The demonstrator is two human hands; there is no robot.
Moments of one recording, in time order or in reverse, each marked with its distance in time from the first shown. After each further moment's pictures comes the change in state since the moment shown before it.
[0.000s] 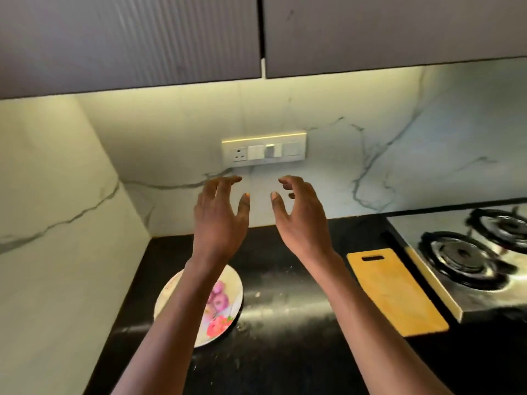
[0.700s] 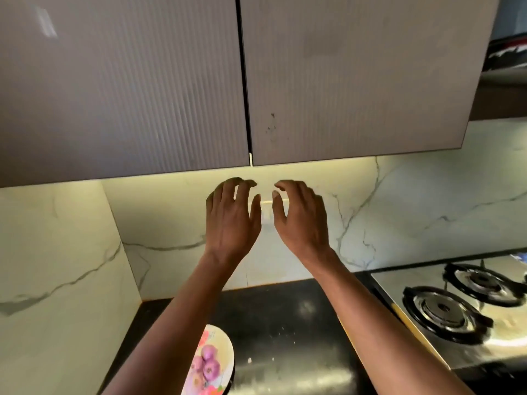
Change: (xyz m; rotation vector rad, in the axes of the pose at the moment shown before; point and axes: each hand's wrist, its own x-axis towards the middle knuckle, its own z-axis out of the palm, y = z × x) left_hand 0.055 0.074 -0.033 0.175 0.382 0.425; right_hand 0.070 -0.041 -0.063 -0.306 0.375 -0.406
